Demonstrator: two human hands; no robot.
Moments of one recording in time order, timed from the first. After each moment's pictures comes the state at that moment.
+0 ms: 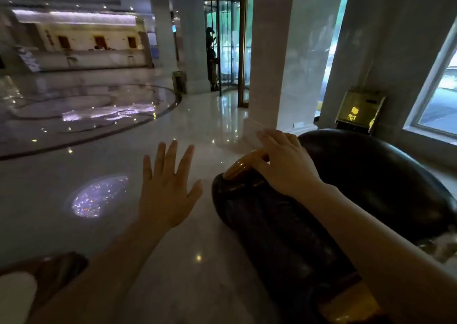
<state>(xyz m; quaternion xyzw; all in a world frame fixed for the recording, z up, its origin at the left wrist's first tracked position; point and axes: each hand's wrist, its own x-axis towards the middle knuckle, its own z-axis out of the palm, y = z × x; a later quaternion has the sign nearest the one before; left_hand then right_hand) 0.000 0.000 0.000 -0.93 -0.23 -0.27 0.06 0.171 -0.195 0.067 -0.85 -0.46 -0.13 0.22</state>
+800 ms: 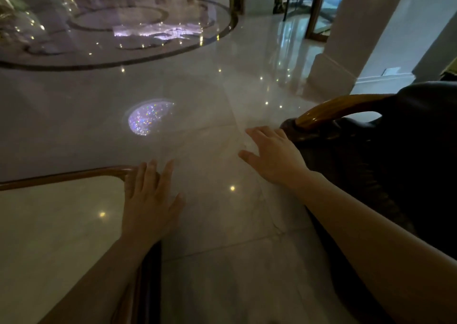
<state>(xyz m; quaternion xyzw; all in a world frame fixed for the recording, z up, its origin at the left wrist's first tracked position) -0.254 0.175 -0.137 -0.89 -0.44 -0.12 -0.02 0.008 0.088 -0.073 -0.81 -0.56 0.03 0.16</state>
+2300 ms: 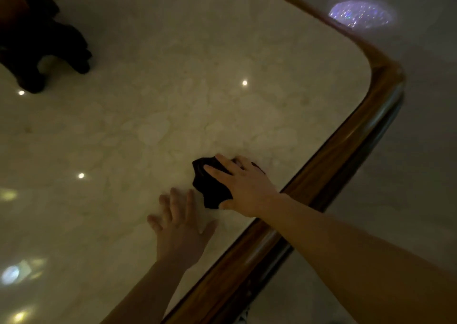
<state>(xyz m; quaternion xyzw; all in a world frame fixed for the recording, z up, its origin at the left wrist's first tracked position) -0.635 0.156 -0.632 -0.47 -0.85 0.10 -0.22 -0.505 0.326 -0.599 -0.28 -0.92 0.24 -0.15</state>
